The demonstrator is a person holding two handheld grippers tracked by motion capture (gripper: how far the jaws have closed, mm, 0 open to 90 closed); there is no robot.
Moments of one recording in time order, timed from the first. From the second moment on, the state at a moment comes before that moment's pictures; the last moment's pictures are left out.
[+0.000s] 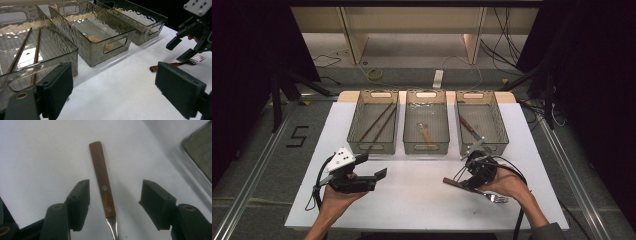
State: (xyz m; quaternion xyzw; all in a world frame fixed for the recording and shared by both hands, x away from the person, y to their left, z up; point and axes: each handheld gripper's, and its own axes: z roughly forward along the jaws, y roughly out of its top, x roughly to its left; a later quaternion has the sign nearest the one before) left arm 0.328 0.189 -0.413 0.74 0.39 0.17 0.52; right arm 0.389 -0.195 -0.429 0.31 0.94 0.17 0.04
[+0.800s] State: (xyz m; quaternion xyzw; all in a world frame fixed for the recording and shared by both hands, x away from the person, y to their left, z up) left arm 0.328 0.188 -0.413 0.74 0.39 0.17 0.52; right arm 0.387 -0.188 -0.450 0.28 0.95 0.12 0.02
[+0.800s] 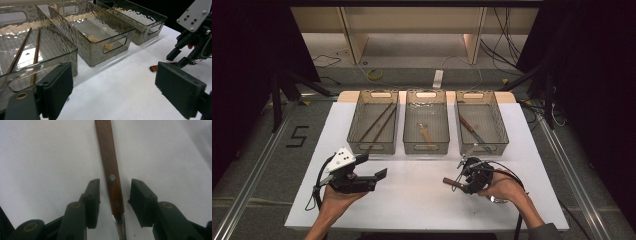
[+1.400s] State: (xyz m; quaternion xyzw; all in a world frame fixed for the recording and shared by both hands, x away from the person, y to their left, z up) left arm 0.328 0.187 -0.413 0.74 0.39 0.17 0.52; right arm 0.388 -0.186 -0.456 0.27 0.96 0.11 0.02
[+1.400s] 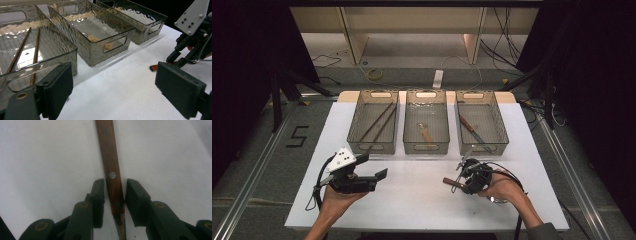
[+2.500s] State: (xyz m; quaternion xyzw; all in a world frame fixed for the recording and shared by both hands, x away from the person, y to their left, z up) left arm 0.328 0.187 -0.414 0.75 0.39 0.17 0.51; right arm 0.387 -0.177 -0.455 0.26 0.96 0.08 0.03
